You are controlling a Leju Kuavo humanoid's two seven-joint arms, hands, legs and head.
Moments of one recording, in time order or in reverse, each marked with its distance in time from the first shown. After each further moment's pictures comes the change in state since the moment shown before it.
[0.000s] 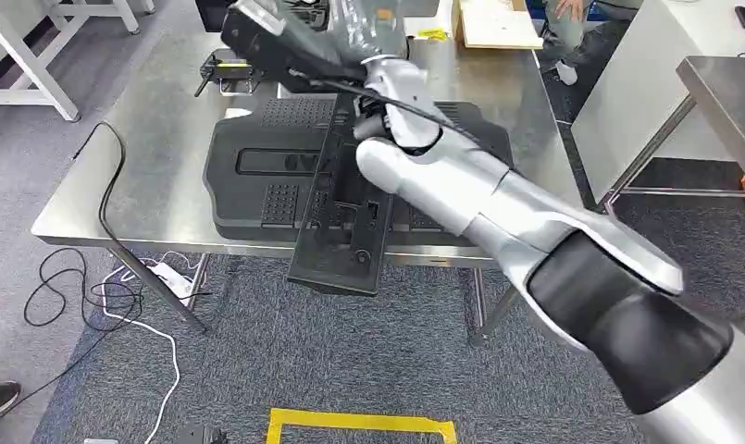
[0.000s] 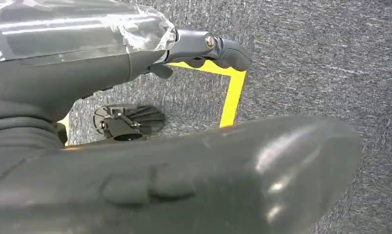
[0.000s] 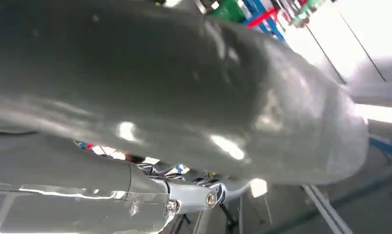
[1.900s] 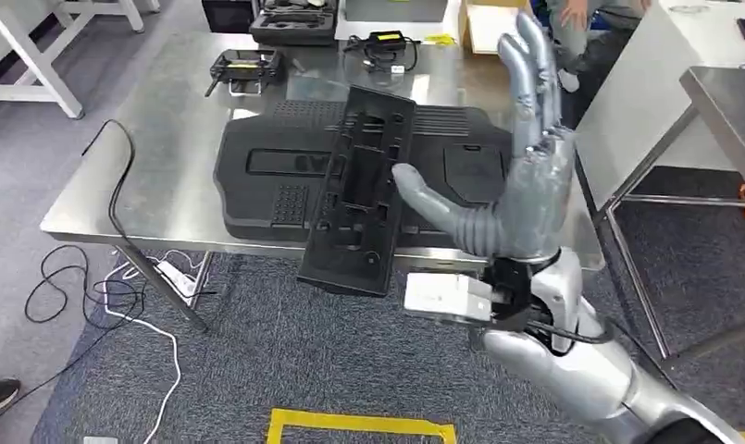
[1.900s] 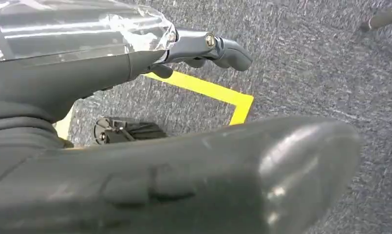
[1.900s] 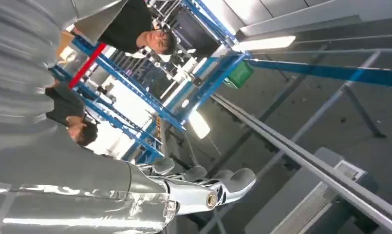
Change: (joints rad) left arm 0.030 0.000 0.009 0.003 0.110 0.094 -0.066; right arm 0.788 -0.291 -0.378 -1.043 0.382 -0.008 -0.167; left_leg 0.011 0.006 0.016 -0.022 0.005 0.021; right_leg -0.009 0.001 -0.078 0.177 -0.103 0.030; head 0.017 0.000
